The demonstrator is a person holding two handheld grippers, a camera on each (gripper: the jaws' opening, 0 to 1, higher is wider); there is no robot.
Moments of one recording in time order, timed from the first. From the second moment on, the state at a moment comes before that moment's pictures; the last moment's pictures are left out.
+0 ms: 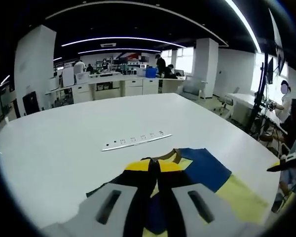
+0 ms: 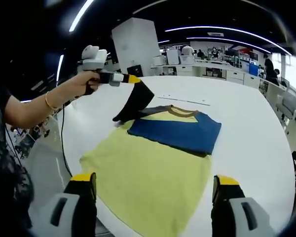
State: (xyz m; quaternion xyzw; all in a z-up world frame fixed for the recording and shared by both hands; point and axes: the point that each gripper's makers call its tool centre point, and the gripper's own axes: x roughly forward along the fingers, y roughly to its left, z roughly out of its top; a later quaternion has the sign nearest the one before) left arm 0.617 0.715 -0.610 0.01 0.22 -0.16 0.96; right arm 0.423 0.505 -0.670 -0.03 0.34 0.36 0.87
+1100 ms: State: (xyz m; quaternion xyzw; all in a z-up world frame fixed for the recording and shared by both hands) left arm 0.620 0.603 -0.622 -0.02 0.21 -0.27 0.94; right arm 0.418 0.484 -0.679 -0.02 0.35 0.33 0.88
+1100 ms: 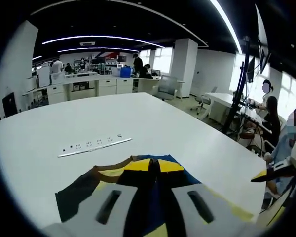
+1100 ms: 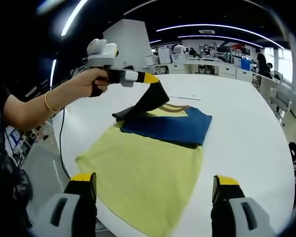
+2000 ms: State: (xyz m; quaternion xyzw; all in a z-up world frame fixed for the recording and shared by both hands) left arm 0.579 0.538 -0.673 -0.03 0.25 -0.35 0.90; right arm 0.421 0.477 -0.685 -0.01 0.35 0.32 0.88
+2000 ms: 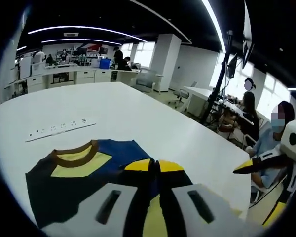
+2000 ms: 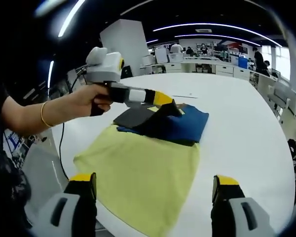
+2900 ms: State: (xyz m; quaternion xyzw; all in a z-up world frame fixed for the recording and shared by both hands) left arm 0.568 0.563 -0.684 0.00 0.23 -0.37 0.90; right arm 0.458 0.475 -0.689 -0.04 0.33 0.31 0.89
